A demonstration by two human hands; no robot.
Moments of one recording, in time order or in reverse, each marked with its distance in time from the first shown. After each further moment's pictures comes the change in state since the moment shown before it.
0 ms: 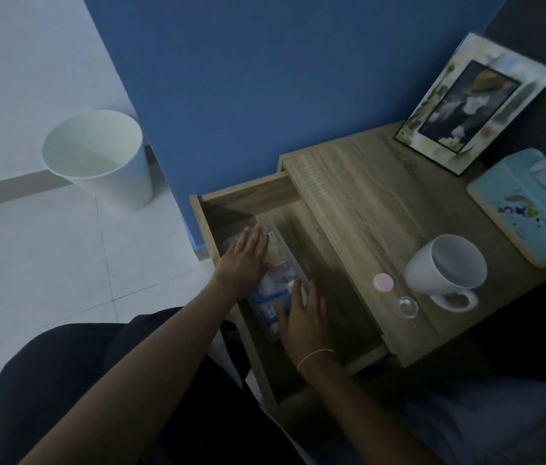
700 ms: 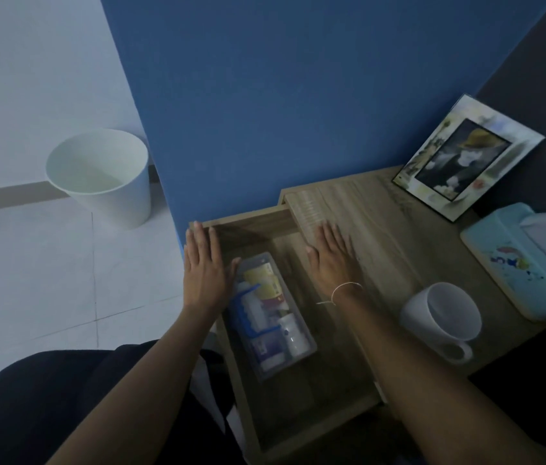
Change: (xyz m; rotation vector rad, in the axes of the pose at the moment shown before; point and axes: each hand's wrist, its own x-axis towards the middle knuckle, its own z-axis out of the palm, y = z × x) left_hand 0.001 -0.030 -0.011 -0.184 0.477 -0.416; right_hand 0.161 0.020 -0.089 -0.182 0.169 -0.301
